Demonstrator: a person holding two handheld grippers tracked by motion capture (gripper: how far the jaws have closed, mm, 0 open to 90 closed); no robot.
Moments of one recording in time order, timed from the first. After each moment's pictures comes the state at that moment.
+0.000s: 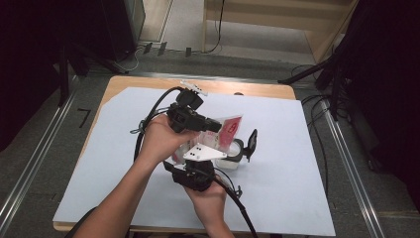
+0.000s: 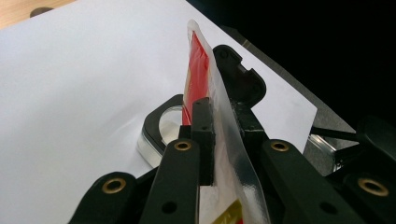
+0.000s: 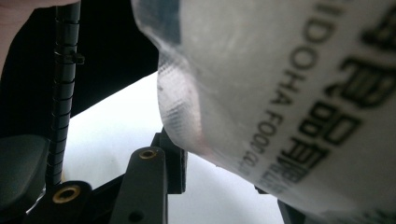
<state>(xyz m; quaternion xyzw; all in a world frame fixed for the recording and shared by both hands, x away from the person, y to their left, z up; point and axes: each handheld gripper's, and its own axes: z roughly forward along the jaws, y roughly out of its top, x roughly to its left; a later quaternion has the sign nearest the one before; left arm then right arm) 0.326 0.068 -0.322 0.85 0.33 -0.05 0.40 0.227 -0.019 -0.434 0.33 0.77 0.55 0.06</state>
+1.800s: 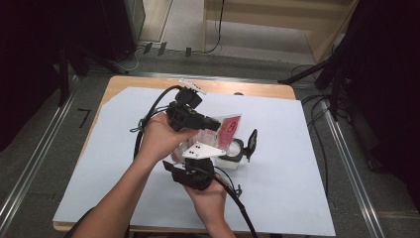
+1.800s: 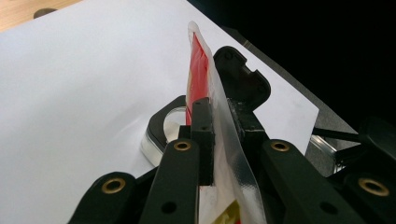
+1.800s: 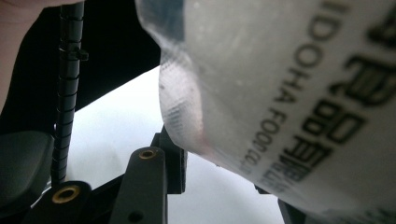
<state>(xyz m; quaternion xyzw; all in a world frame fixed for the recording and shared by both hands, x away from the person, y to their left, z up) 0.329 0.070 -0.322 0.85 0.33 -0.04 0.41 0.230 -0.018 -0.431 0.34 0.77 0.54 0.05</state>
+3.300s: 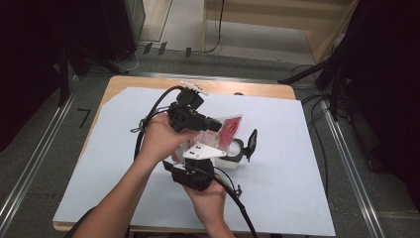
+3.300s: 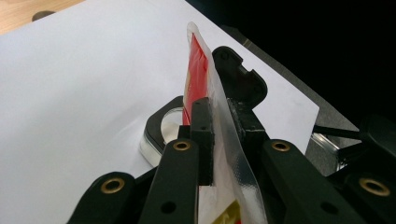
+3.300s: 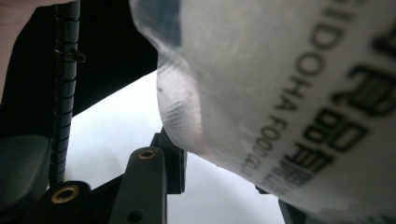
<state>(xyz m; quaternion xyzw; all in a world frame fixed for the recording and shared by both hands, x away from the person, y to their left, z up) 0.326 0.067 -0.321 0.85 0.33 -0.04 0.40 0.228 -0.018 -0.432 0.34 0.77 0.54 0.06</state>
